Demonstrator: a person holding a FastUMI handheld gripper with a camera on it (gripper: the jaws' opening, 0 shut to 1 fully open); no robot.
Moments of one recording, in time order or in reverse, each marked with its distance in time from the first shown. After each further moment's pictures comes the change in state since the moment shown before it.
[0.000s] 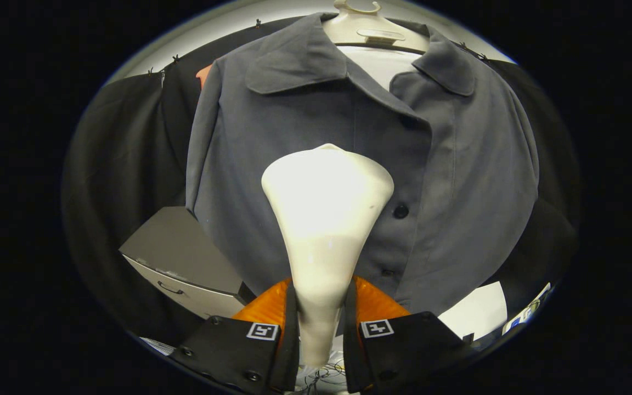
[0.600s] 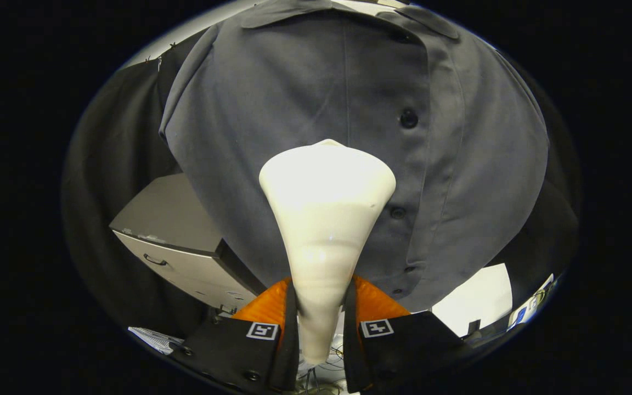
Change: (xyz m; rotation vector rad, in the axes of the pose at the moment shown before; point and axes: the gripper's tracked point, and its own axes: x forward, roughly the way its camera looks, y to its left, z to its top) arm 0.030 -0.008 -0.081 0.006 0.137 0.002
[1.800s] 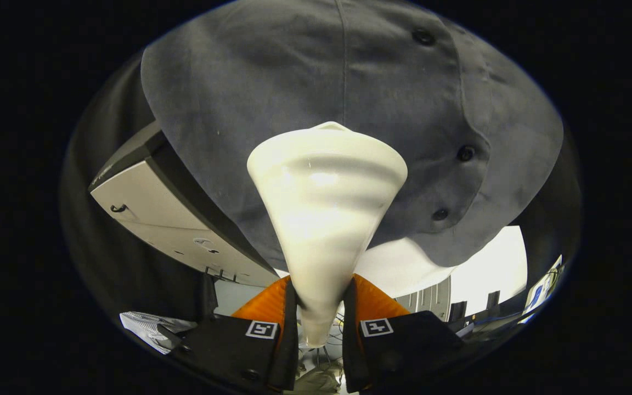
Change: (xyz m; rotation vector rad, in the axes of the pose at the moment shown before) arm 0.074 -0.006 -0.148 0.030 0.258 -0.009
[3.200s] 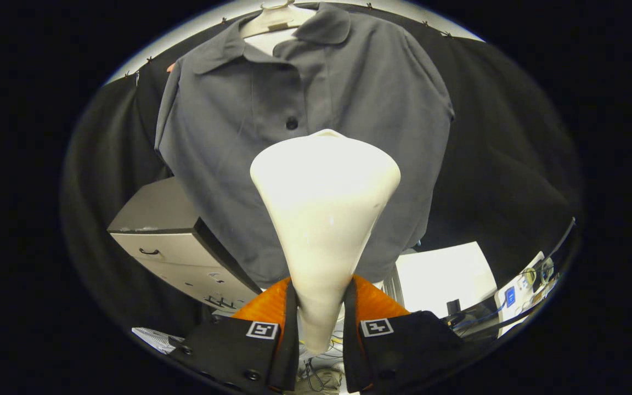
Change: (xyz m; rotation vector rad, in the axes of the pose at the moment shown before) arm -0.243 -0.078 0.112 0.061 -0.309 -0.097
